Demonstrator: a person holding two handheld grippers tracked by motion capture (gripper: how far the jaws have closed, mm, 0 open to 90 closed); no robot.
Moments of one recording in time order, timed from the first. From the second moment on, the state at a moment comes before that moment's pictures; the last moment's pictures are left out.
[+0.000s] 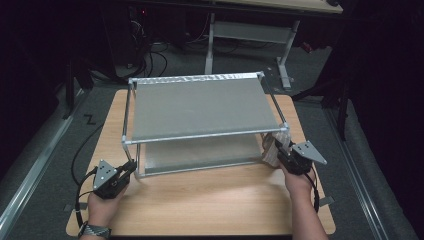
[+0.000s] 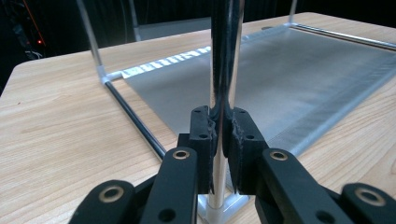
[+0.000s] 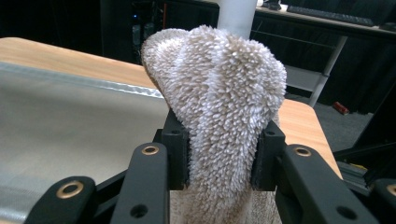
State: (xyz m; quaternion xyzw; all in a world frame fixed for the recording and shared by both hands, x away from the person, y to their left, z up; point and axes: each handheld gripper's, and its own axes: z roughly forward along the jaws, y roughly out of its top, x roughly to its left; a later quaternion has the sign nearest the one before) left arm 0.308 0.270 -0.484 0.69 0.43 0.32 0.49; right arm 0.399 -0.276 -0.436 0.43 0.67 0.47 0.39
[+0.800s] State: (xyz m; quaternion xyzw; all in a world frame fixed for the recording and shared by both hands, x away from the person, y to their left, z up) left arm 0.308 0.264 -0.486 0.68 0.45 0.32 0.49; right arm 0.325 -0.284 -0.439 0.43 0.64 0.48 0.41
